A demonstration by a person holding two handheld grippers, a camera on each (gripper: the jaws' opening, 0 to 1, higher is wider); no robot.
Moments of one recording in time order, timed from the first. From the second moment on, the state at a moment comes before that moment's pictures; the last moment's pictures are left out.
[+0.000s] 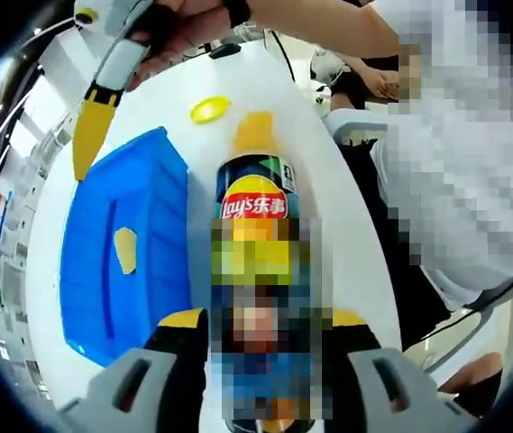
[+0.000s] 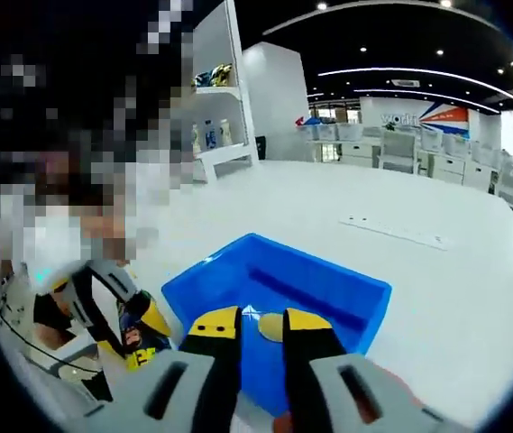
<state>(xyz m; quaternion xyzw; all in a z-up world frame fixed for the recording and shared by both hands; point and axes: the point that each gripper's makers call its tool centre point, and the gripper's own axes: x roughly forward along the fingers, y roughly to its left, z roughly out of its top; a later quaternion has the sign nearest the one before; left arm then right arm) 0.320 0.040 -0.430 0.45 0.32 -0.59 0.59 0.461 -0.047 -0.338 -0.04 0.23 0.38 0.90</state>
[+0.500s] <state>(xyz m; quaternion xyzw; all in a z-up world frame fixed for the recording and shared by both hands) 0.321 0.043 -0.433 0.44 0.33 -0.59 0.59 0.443 -0.062 -0.335 -0.05 0.21 0.39 0.90</state>
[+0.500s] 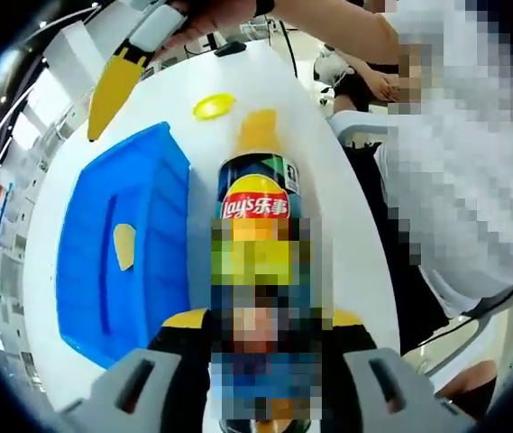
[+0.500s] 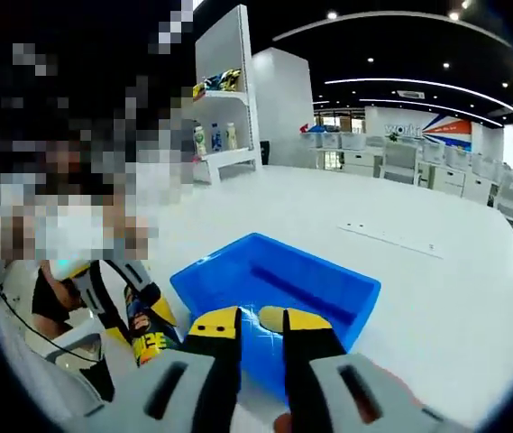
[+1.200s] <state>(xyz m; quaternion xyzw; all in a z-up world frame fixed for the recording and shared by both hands) 0.317 0.035 -0.433 0.45 0.33 -0.58 0.60 0.417 -0.088 -0.330 -0.04 0.20 0.41 0.89</state>
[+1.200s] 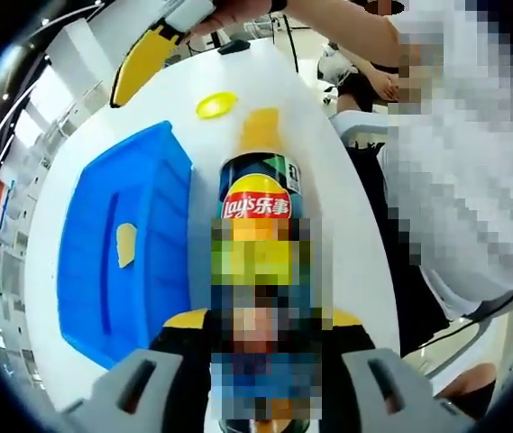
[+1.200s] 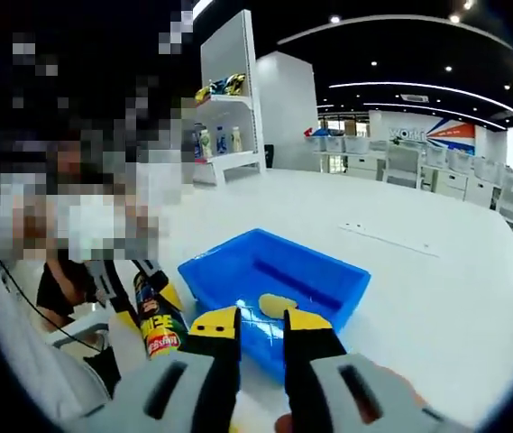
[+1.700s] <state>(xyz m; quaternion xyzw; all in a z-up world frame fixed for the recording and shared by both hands) 0.319 0.037 -0.433 0.44 0.33 -0.58 0.60 0.368 -0.123 -0.343 -0.08 0.14 0.51 0.84</state>
